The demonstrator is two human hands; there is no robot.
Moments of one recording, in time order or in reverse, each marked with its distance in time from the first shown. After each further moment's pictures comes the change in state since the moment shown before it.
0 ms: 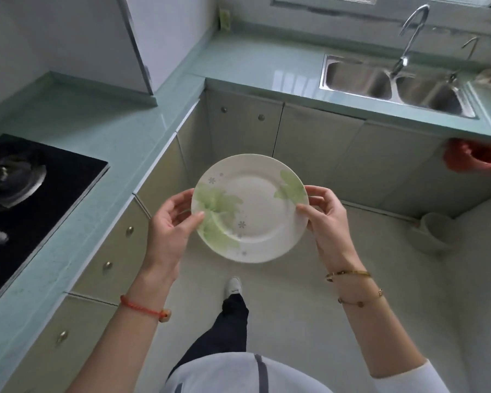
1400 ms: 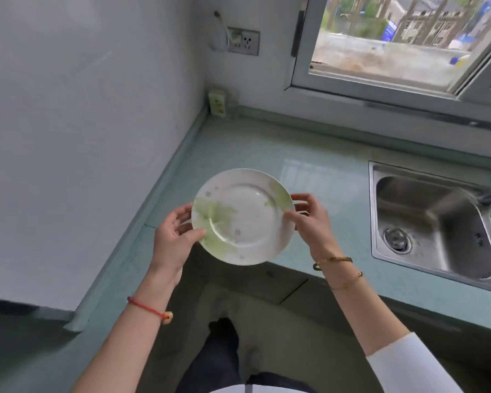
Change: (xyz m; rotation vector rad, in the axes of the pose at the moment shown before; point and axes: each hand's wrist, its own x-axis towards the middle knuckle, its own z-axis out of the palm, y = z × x) left_hand 0.796 0.093 0.234 0.125 0.057 -0.096; right_hand 0.823 -0.150 0.199 -0.214 -0.052 0.093
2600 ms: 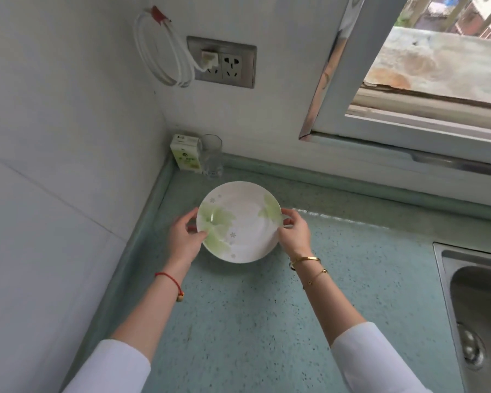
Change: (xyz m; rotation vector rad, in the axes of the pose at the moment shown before) left_hand 0.476 -0.045 0.153 0.398 -0.038 -0.087; right_hand 0.444 0.017 0.101 -0.250 0.165 0.186
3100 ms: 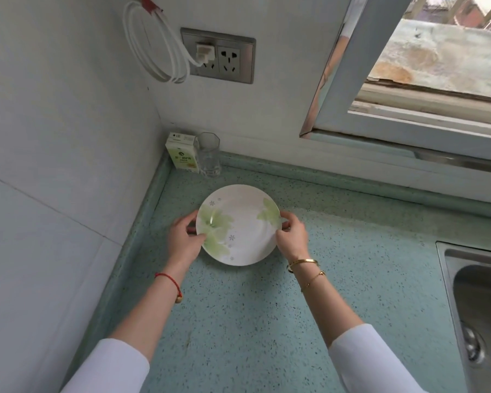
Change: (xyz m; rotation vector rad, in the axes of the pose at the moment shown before) left_hand 0.017 -0.013 0.006 0.111 -0.025 0.000; right_hand 0.009 0.006 0.009 -0.088 -0.019 0.035
